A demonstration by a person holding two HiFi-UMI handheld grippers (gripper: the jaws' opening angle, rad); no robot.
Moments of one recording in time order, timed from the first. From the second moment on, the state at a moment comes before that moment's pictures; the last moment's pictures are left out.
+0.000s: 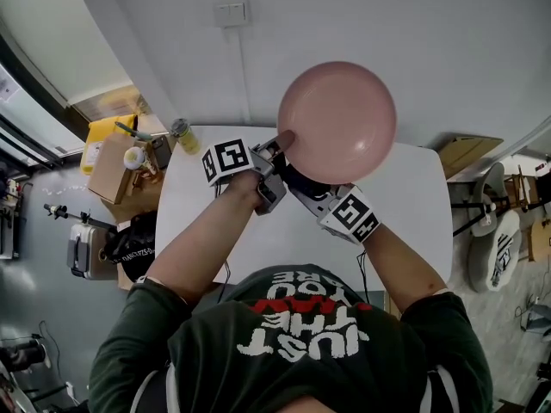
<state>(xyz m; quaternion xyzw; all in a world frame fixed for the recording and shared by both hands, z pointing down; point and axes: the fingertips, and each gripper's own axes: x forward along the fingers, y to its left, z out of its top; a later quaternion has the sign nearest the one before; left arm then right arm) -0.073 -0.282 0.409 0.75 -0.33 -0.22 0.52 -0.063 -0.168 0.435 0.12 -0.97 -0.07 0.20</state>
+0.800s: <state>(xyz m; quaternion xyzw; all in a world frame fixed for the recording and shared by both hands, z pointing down) -0.106 -0.209 0.335 0.88 0.02 -0.35 0.33 -0.008 -0.217 0.354 -0.03 -0.93 0.34 -0.12</state>
